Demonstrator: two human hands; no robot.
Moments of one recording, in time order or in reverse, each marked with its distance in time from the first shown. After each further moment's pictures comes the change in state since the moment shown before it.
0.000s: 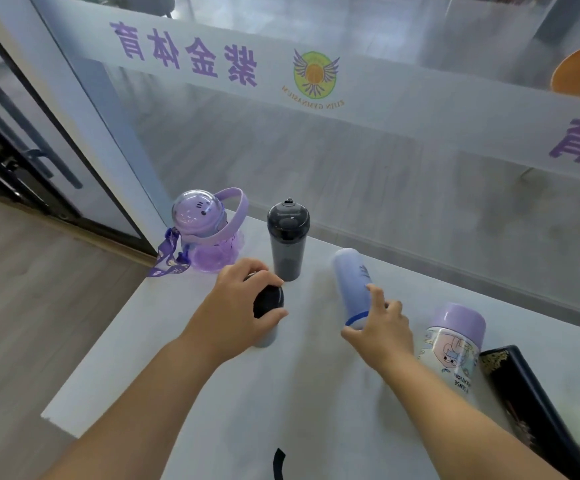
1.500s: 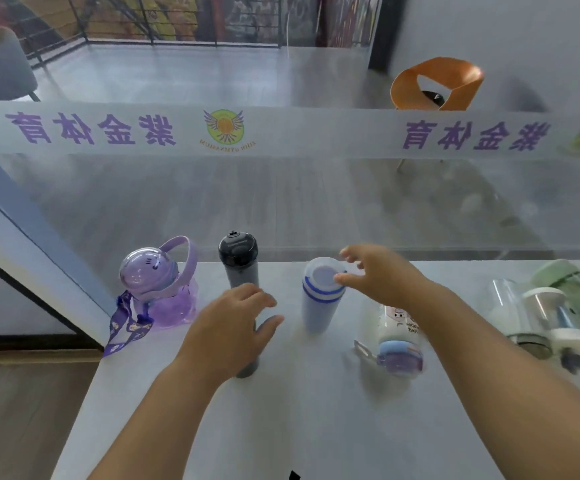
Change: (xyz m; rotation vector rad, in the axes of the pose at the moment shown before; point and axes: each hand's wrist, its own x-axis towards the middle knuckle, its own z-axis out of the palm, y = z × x) left_hand -0.002 0.020 -0.028 0.045 0.004 0.444; right_hand -0.055 -0.018 -0.119 0.034 0.117 -0.171
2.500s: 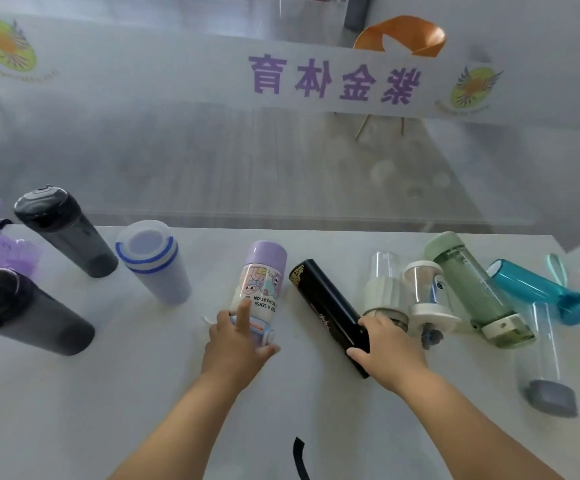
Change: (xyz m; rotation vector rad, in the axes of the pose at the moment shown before) left_hand 0.018 0.169 0.266 -0.098 -0.347 -0.587; right_hand -0.124 0.284 0.007 -0.219 -0.174 0.310
